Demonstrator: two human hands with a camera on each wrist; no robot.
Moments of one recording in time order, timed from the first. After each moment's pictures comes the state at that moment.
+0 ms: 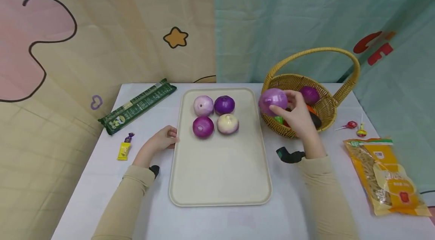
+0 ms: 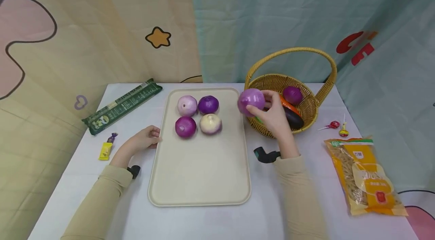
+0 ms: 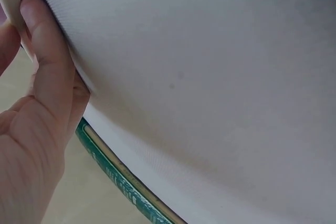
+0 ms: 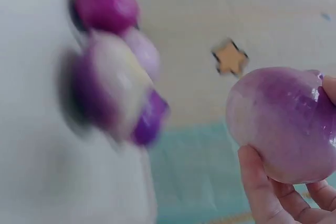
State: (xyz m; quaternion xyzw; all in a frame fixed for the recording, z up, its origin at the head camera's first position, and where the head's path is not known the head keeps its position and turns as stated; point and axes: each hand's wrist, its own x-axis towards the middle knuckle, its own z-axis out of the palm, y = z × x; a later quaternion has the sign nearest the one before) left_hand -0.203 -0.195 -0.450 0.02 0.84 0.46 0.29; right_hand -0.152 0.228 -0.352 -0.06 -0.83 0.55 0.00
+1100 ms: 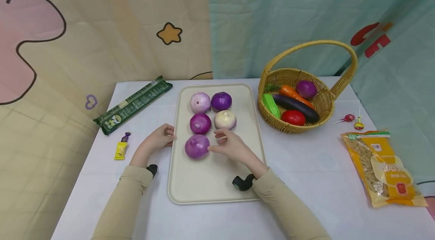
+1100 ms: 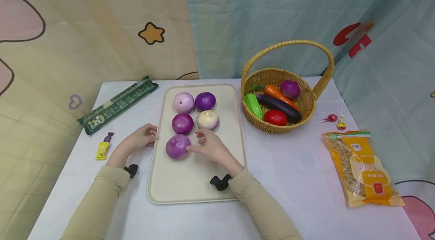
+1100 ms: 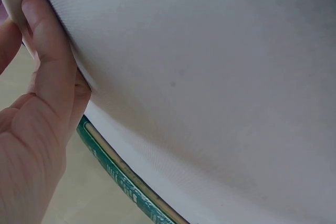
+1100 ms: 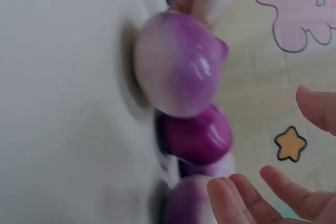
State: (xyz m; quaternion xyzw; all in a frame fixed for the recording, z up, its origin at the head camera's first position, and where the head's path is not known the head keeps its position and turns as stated) left_hand -0.202 -0.193 -0.442 0.02 0.84 0.45 0.30; right_hand -0.126 0.084 -0.426 0.02 -0.83 0.53 -0.17
